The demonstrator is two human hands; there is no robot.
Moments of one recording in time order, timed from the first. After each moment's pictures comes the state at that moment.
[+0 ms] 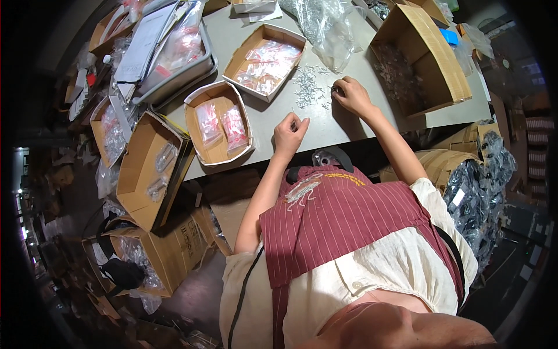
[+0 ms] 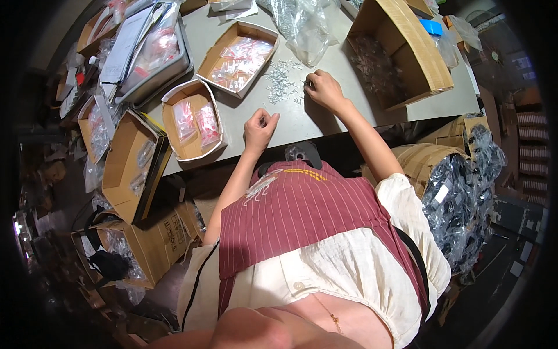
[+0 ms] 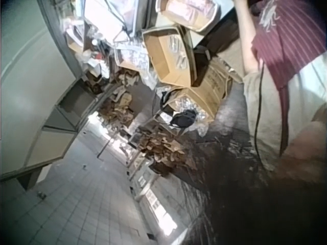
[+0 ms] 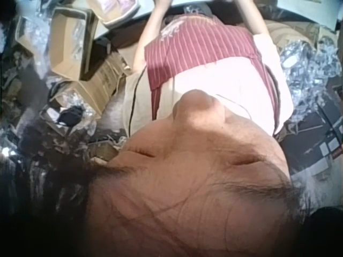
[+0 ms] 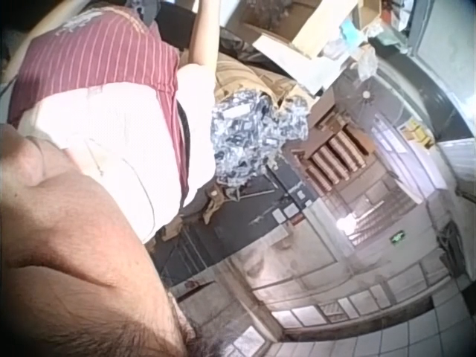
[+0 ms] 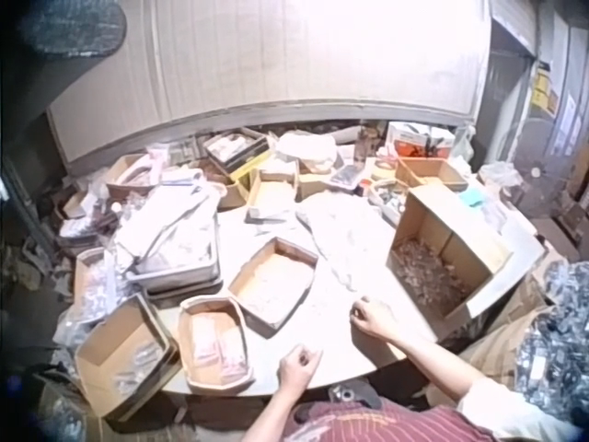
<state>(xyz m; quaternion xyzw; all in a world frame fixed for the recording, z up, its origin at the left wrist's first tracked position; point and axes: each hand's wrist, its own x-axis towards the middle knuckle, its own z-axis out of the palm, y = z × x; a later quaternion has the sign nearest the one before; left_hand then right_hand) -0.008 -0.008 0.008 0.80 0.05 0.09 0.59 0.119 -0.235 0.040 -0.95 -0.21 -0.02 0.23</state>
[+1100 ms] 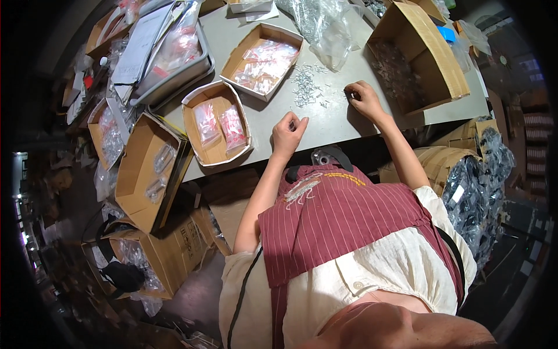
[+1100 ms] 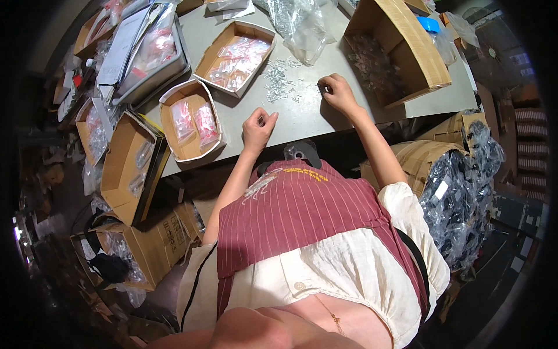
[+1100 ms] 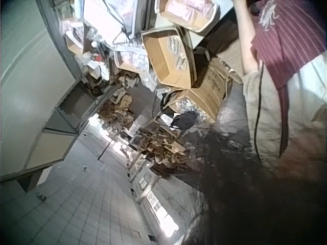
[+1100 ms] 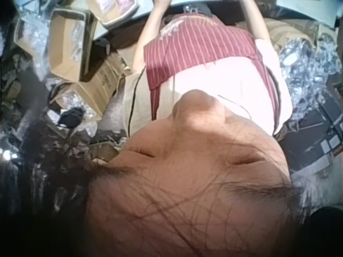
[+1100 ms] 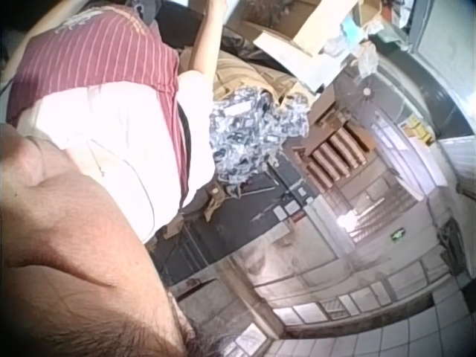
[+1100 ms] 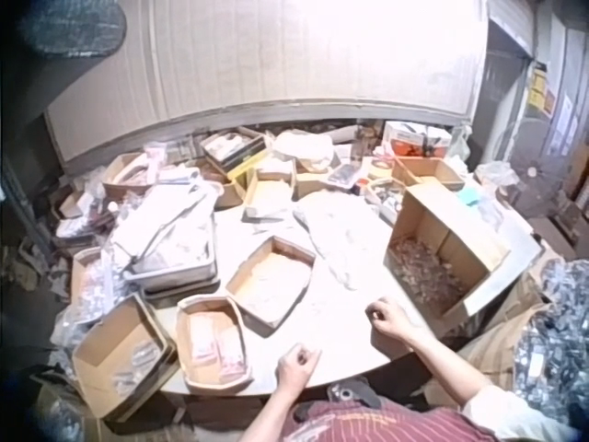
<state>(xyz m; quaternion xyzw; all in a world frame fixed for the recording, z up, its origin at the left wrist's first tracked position) -0.009 -0.008 0.008 0.80 0.04 0.10 0.59 0.108 -0.283 0.025 -0.92 -0.19 -0.02 0.35</state>
